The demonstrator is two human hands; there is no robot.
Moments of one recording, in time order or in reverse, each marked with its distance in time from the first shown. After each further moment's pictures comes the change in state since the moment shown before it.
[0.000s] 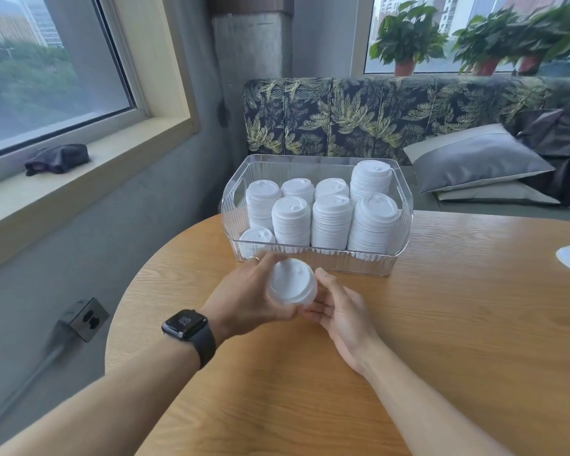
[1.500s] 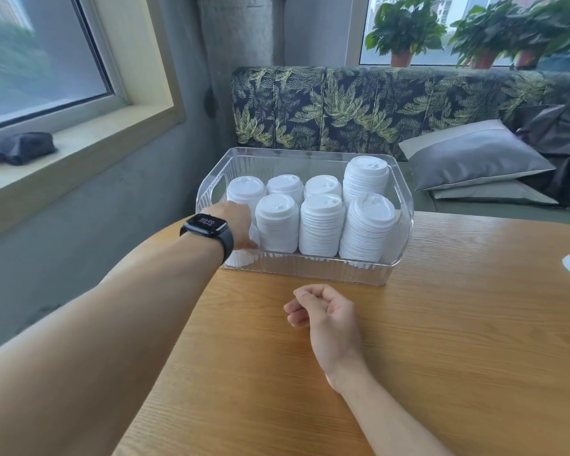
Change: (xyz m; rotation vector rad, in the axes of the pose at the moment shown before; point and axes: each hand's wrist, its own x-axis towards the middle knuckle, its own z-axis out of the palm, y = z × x) left_hand 0.142 -0.020 -0.033 0.599 -0.268 -0.279; right_hand 0.019 0.010 -0.002 -0.234 0.137 -0.187
